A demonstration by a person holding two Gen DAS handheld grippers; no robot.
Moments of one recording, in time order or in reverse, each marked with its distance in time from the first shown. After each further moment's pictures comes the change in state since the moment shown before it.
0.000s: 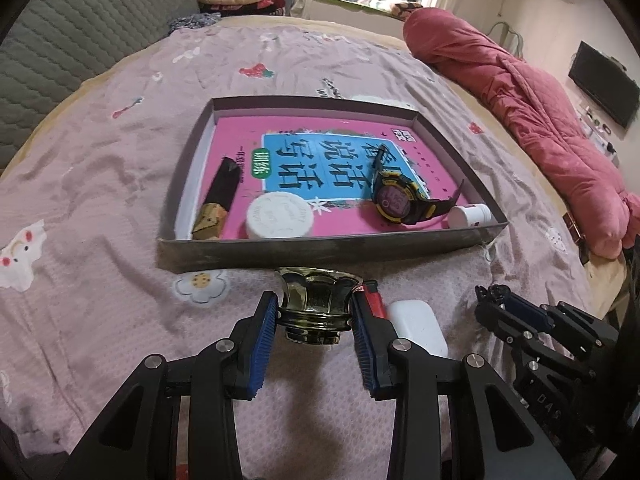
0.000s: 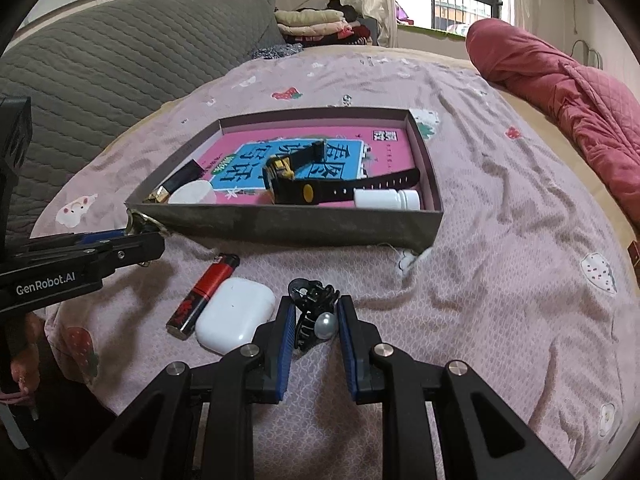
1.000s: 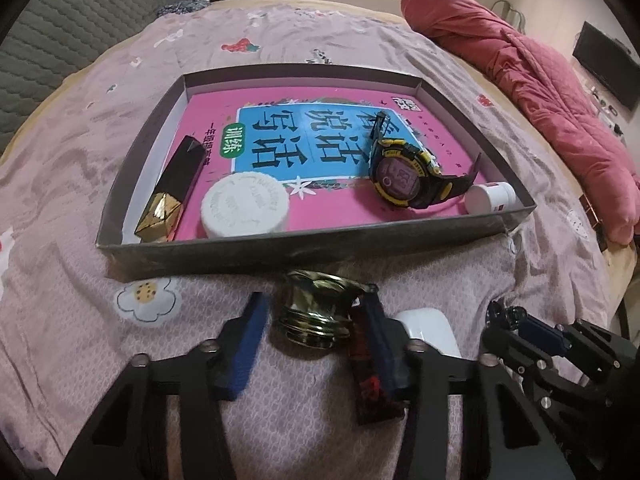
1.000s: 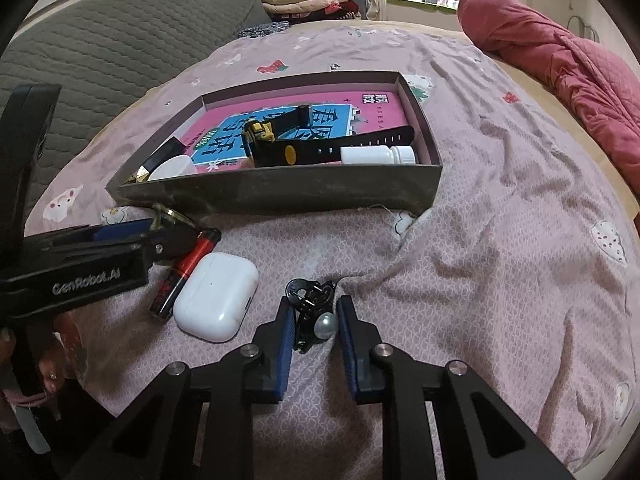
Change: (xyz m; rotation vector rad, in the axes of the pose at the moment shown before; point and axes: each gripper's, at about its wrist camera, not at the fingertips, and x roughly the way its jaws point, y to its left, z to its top) left arm 0.053 -0.020 0.006 0.040 0.071 0.021; right arm 0.020 -0.007 -0.011 0.048 0.097 -0.007
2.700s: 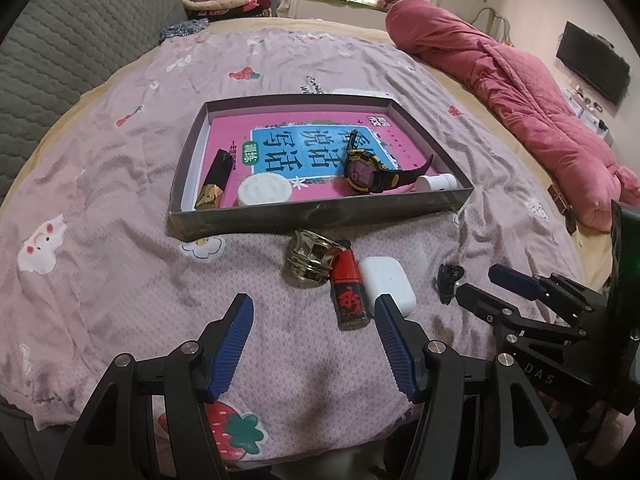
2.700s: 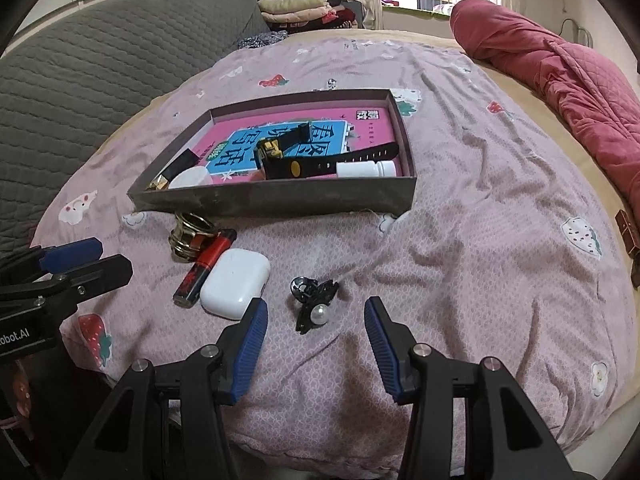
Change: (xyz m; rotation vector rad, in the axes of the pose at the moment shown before) left arm -0.092 -0.004 -0.042 0.022 -0.052 -0.009; right arm -0.036 0.002 -0.005 0.010 -0.022 -0.007
